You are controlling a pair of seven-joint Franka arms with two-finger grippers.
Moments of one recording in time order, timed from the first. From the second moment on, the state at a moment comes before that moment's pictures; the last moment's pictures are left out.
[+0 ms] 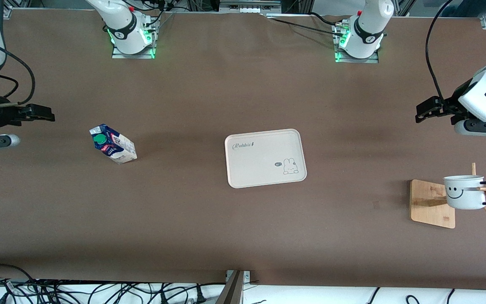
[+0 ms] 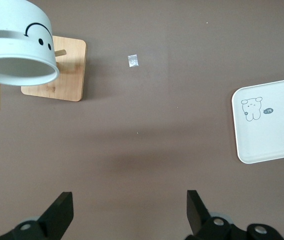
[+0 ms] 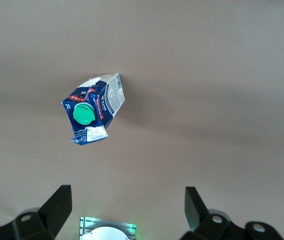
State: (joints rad) left arm -0.01 0.05 -0.01 -1.66 -0.01 1.66 0.01; right arm -0.01 0.26 -0.05 -1.47 -0.02 1.46 -0.22
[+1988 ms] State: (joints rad) left arm -0.01 0.05 -0.01 -1.66 -0.01 1.66 0.01; right arm 0.08 0.42 -0.05 -1.44 -0.02 1.49 -0.21
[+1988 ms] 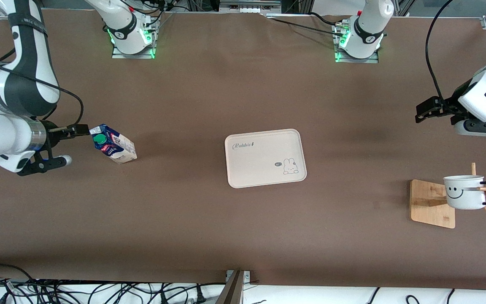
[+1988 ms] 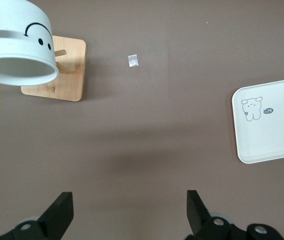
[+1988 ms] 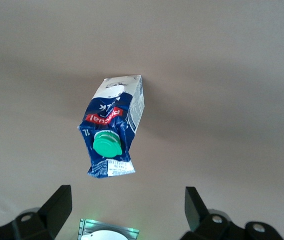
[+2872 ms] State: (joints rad) left arm -0.01 0.05 -0.01 -1.66 -0.01 1.66 0.01; right arm 0.10 0.44 -0.04 -1.56 -0.02 1.61 -0.21
